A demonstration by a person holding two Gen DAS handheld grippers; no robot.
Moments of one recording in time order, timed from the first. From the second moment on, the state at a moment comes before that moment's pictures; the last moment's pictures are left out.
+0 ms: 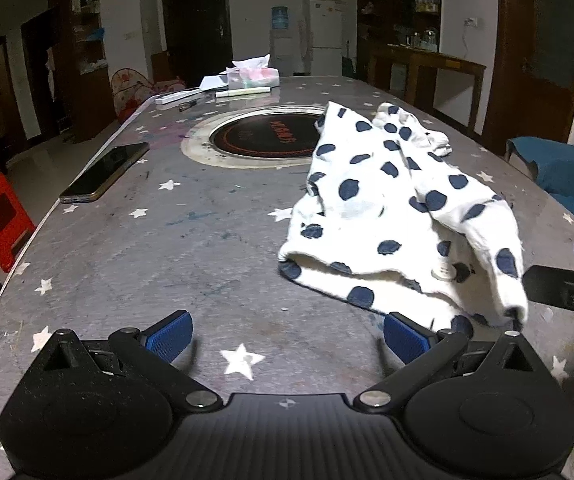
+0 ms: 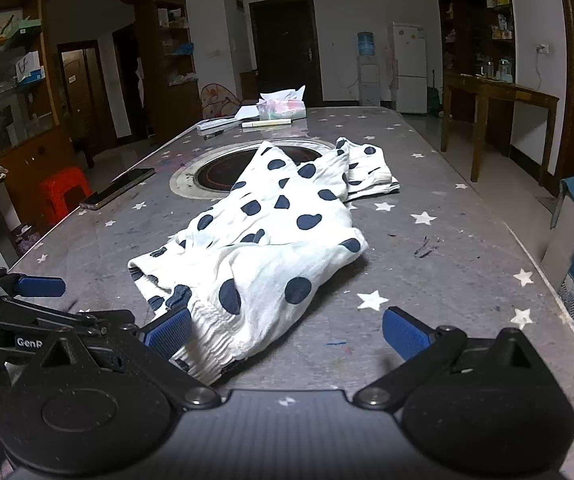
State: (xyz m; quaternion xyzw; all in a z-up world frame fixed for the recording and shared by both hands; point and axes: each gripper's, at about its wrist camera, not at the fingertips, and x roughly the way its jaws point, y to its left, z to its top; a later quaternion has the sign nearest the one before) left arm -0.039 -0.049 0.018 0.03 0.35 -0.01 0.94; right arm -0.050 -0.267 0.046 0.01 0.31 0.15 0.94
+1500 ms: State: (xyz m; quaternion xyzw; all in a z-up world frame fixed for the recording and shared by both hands) left arm -0.029 -0.047 0.035 0.05 0.32 0.00 0.94; right arm -0.034 -0.249 0.056 0.04 0.32 0.18 0.93
